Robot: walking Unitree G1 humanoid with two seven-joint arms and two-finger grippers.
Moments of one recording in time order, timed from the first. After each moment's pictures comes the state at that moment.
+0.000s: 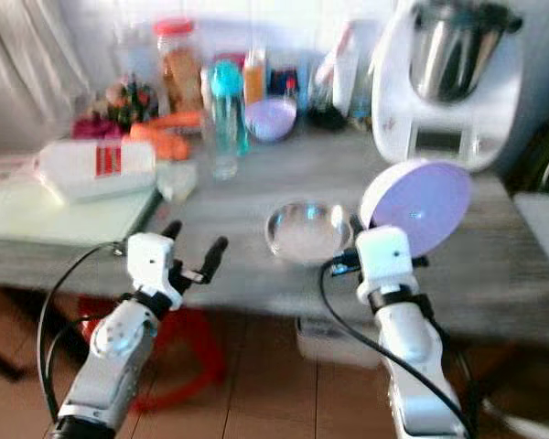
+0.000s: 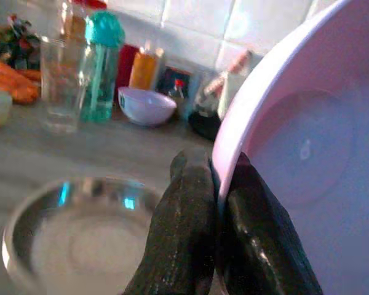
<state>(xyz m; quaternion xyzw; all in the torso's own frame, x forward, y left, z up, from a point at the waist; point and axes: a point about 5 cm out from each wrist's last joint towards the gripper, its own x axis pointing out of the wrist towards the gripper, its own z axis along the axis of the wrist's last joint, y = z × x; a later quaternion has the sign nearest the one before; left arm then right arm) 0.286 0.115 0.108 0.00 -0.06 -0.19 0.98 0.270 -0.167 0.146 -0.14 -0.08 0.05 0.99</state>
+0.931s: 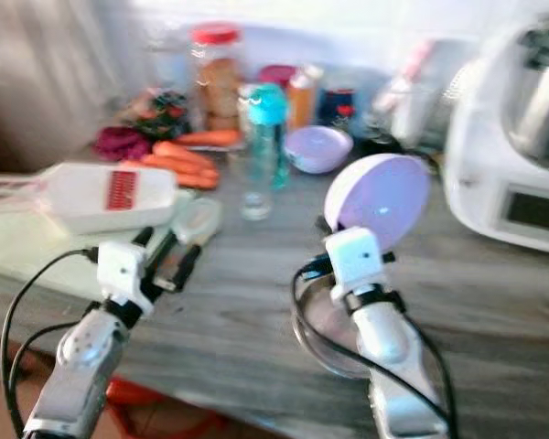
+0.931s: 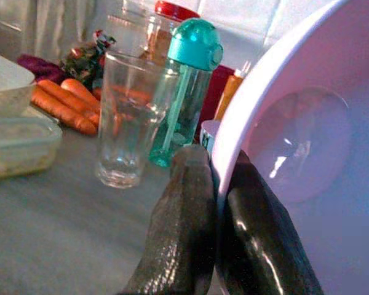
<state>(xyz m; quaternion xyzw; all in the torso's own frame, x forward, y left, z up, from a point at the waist) 0.271 0.141 0.101 0.04 -0.05 -0.19 0.98 0.268 -0.147 0.148 -0.14 -0.10 0.11 0.98</state>
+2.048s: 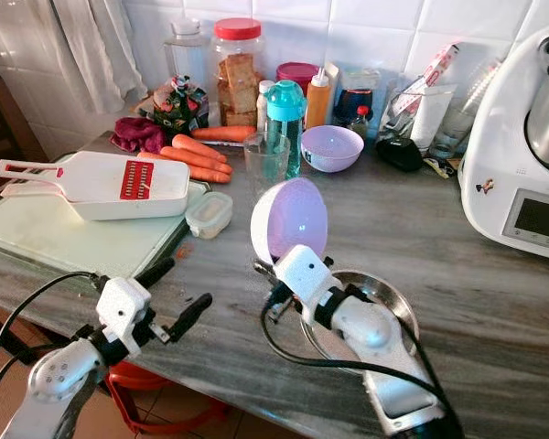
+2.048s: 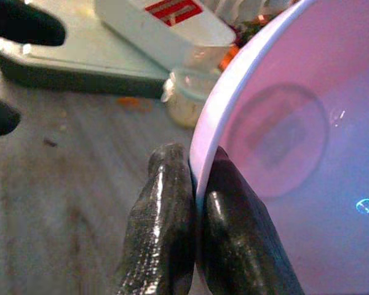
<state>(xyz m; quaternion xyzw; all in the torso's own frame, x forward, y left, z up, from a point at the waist) 0.238 0.155 0.090 0.09 -0.02 -0.33 0.94 0.271 -0.110 0.125 -0.18 0.00 0.41 0.90</state>
